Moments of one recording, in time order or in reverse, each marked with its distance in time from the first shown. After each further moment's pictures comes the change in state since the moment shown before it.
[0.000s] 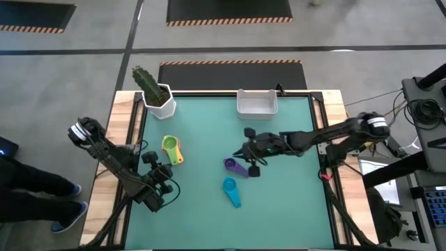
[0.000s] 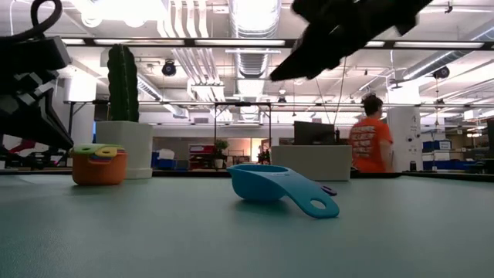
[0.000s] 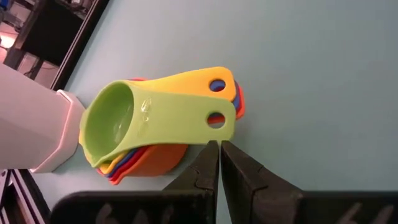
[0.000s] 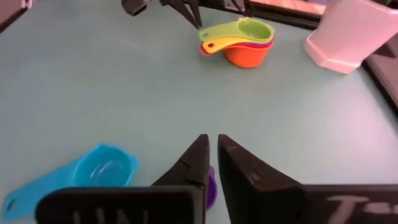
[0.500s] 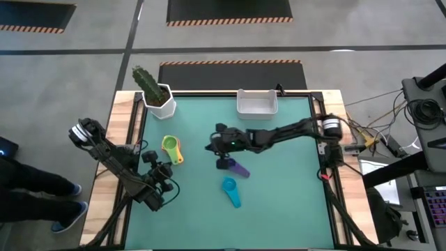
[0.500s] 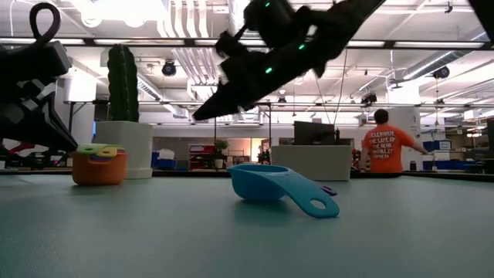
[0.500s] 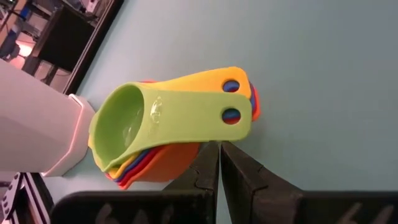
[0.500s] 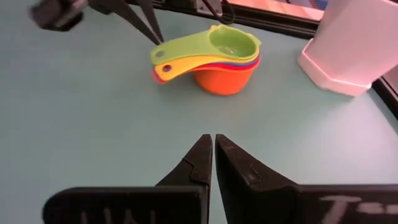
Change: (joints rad) left arm 0.001 0.020 -0.029 0.009 -0.043 -0.015; right arm -0.120 0.493 0.355 0.179 -0.039 -0.059
